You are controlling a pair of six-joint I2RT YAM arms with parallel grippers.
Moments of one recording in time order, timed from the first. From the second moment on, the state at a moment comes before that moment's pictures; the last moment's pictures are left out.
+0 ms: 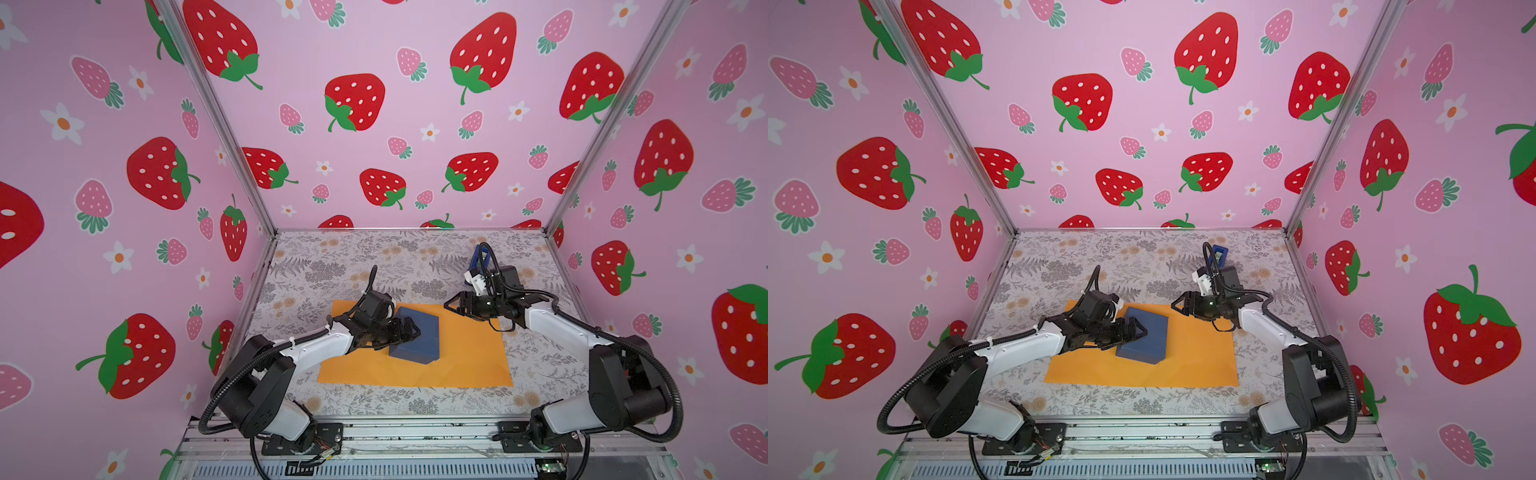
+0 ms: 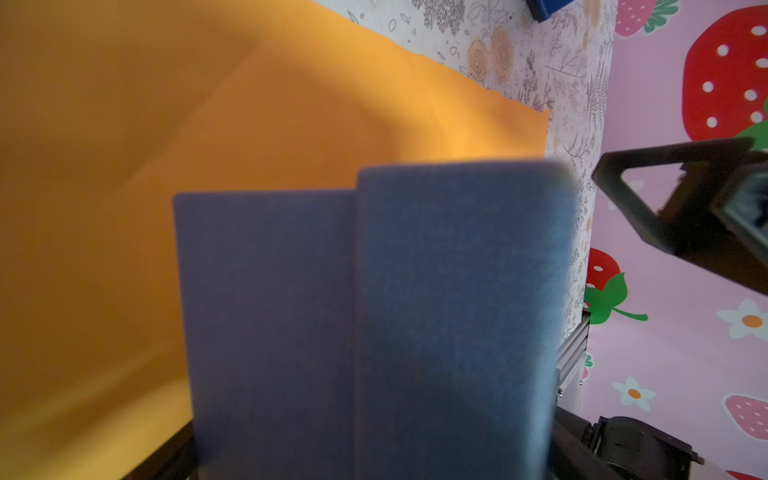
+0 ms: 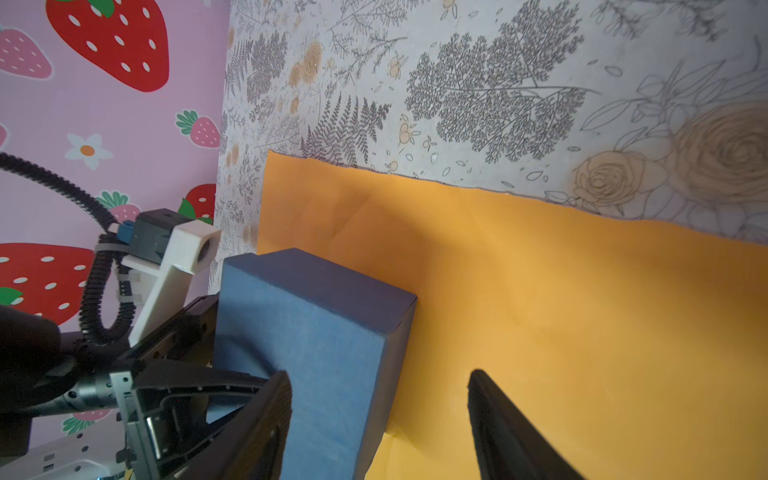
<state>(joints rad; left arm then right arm) -0.63 1.49 0.76 -0.17 0.38 -0.77 0.41 1.46 0.85 -0.26 -0.64 0.46</state>
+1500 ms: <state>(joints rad) -0.59 1.37 0.73 -0.22 0.41 -0.72 0.58 1.56 0.78 -0.17 -0.56 0.51</state>
